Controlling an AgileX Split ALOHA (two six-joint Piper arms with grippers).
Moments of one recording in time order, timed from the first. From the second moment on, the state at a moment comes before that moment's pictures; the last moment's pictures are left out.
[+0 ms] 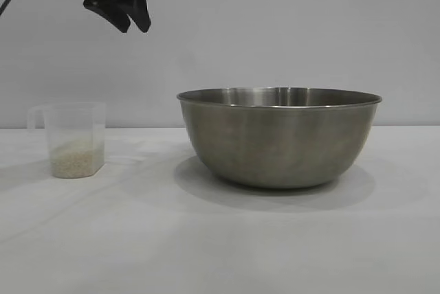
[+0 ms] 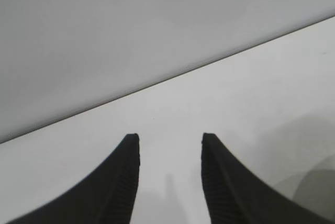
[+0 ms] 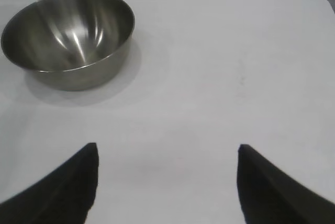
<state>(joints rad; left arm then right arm) -0.30 1.93 -1.50 -0.14 0.25 0.18 0.23 -0.02 -0.49 -0.01 1.14 0.03</state>
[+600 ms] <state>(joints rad) -0.30 1.49 -0.62 -0.18 -0.57 0.18 0.23 -0.02 -0.49 -0.01 1.14 0.03</state>
